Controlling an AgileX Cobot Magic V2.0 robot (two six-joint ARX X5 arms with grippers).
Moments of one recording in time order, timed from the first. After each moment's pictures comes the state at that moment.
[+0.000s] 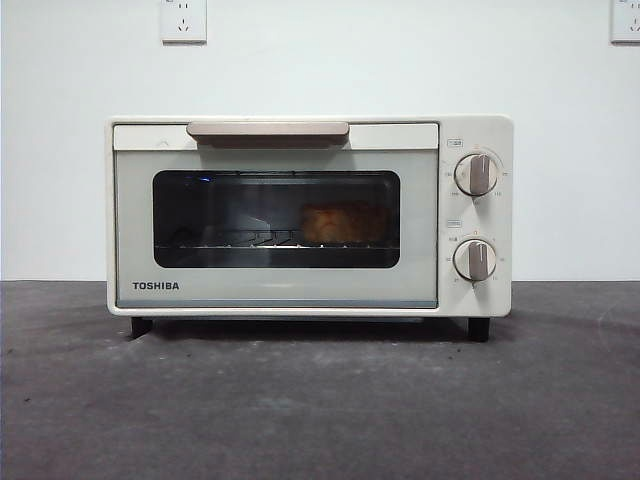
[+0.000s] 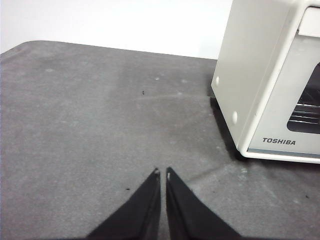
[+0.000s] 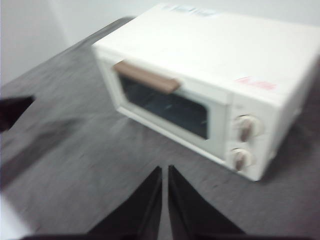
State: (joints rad) left arm 0.04 0.00 0.03 -0.18 0.07 -0.10; right arm 0.61 0.55 0.94 -0.73 -0.09 0.16
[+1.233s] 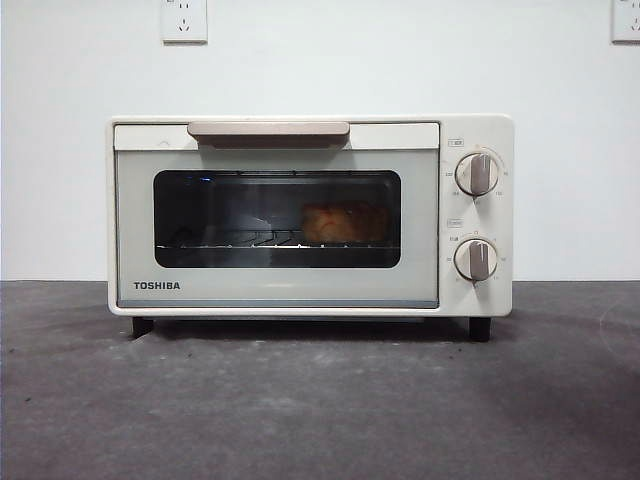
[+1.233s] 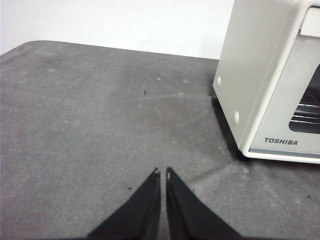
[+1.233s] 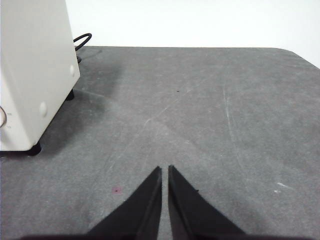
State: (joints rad) left arm 0.04 0.00 0.03 -0.18 0.06 -0.10; right arm -0.02 0.00 0.02 -0.18 0.02 0.03
